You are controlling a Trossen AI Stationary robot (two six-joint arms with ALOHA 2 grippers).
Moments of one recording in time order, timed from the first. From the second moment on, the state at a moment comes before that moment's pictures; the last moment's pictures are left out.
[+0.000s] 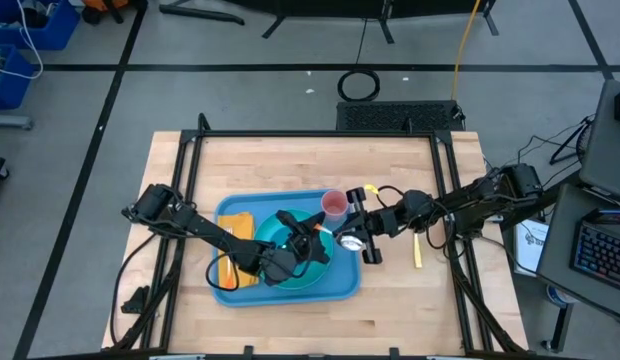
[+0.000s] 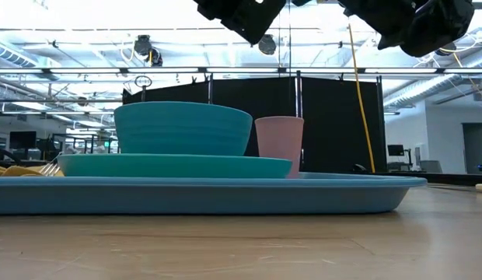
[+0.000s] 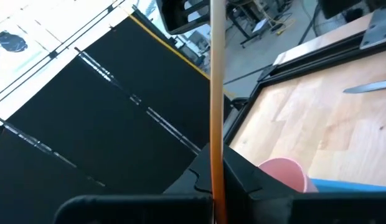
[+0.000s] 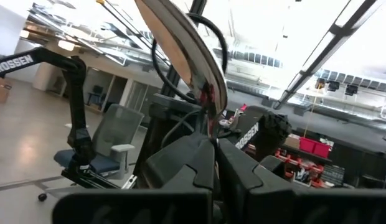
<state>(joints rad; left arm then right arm) -0.41 1.91 1.21 0.61 -1.28 0.66 0.10 1.50 0.59 1.34 -0.26 -0.23</state>
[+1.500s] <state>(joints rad) -0.45 1.69 1.20 -0.02 -1.20 0.16 0.09 1.50 0.59 1.17 -0.21 -0.27</state>
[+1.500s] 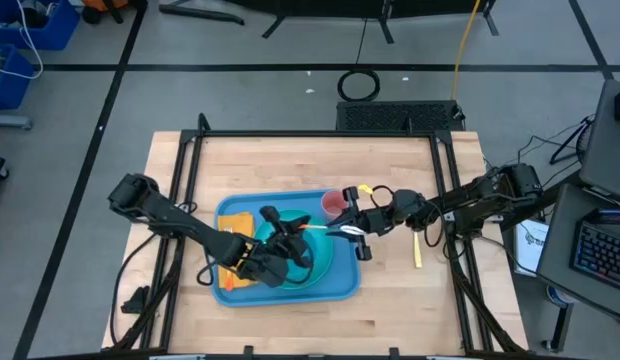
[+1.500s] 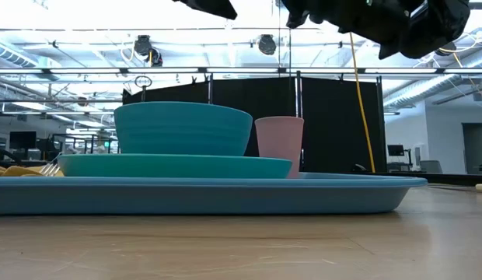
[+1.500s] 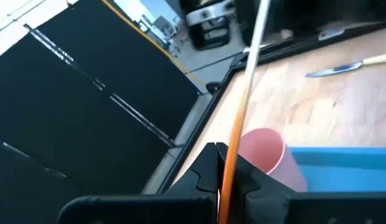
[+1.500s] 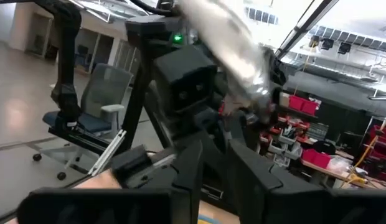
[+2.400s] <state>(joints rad) -0.45 1.69 1.20 -0.03 -1.07 0.12 0.09 1.50 0.59 1.16 -0.21 -0.28</state>
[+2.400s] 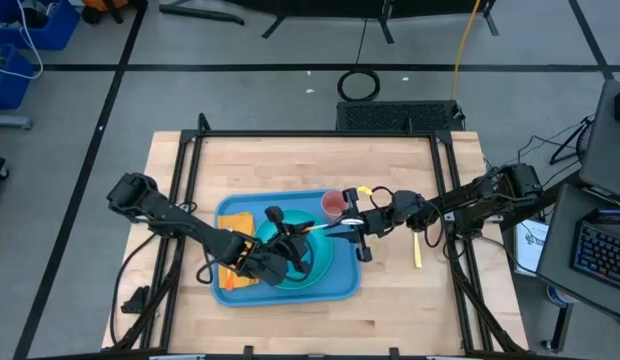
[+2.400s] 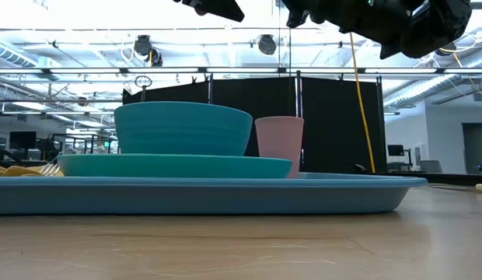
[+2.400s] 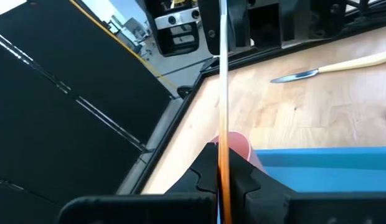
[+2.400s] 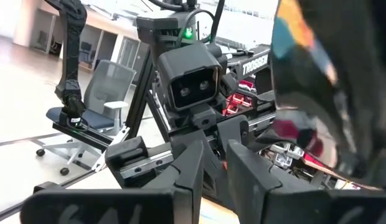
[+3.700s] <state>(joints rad) -0.47 1.69 1.20 0.04 -1.09 0.14 0.08 1.50 0.59 1.09 -0.12 -0.25</state>
